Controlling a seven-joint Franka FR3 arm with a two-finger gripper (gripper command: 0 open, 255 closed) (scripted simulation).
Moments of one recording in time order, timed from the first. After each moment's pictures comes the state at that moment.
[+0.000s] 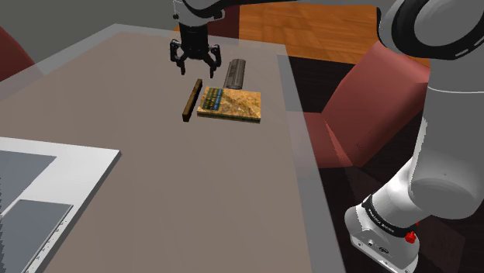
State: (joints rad) arm 0.04 0.48 0.44 -1.32 -0.27 1.79 1.25
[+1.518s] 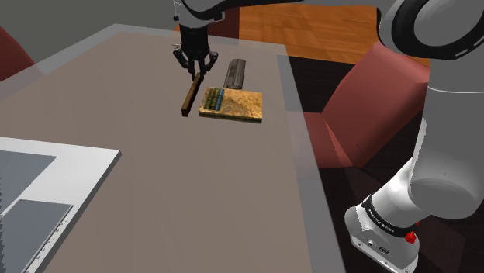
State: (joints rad) arm 0.04 0.48 0.44 -1.33 -0.27 1.80 1.25
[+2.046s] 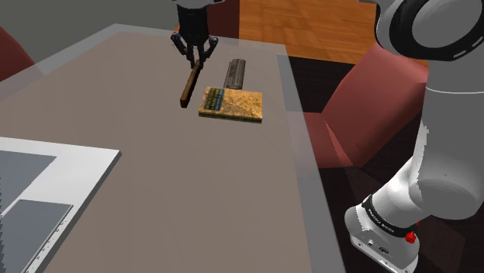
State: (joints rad) arm 0.06 0.49 0.44 -1.20 -0.27 1.68 1.24
